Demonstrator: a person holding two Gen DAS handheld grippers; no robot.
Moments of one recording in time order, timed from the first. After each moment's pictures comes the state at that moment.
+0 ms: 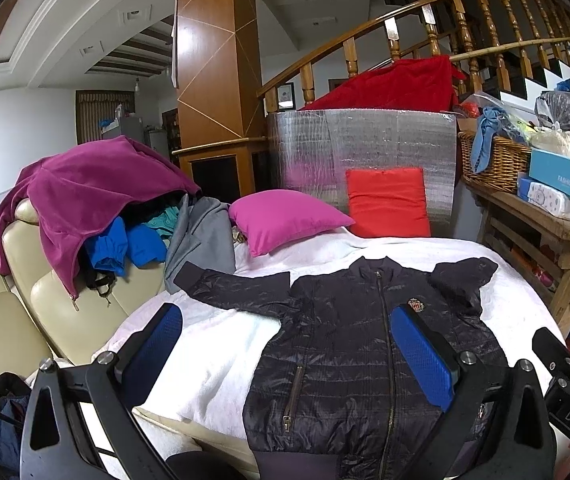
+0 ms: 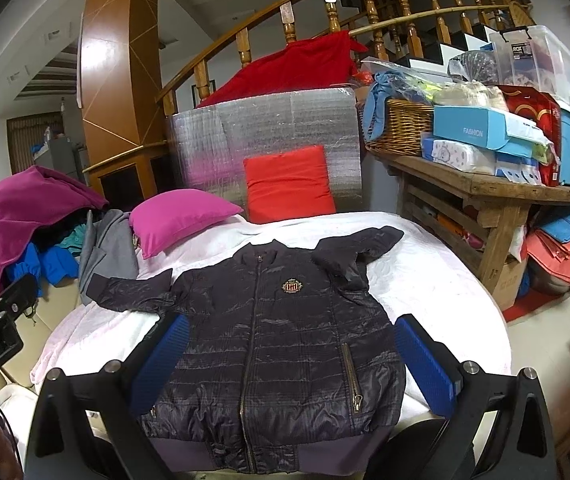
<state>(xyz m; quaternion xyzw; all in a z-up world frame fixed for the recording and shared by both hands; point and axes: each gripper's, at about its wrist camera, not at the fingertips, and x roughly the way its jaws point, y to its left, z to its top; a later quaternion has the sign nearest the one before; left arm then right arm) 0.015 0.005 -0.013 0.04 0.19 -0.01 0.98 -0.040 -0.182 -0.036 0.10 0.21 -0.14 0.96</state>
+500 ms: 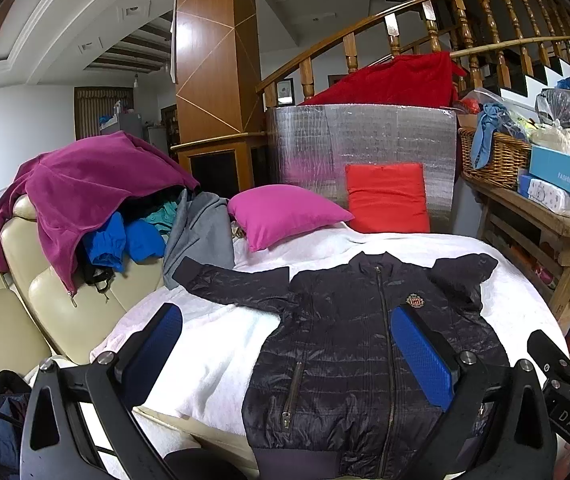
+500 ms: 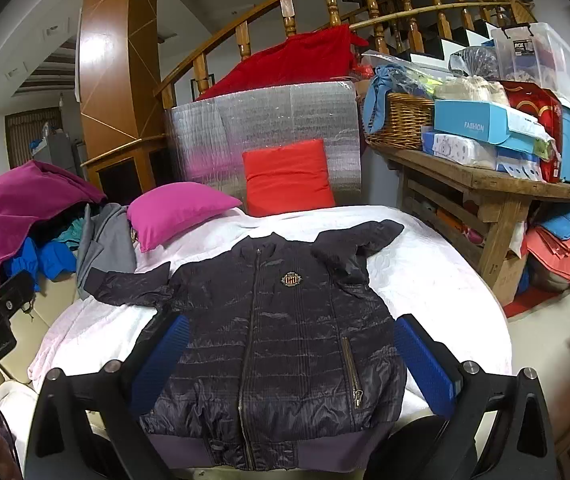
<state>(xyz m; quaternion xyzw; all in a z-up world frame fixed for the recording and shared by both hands) 0.017 0.006 -0.019 0.04 0.19 -0.01 0.98 -0.035 -0.180 -0.043 0.10 0.23 -0.14 0.96</state>
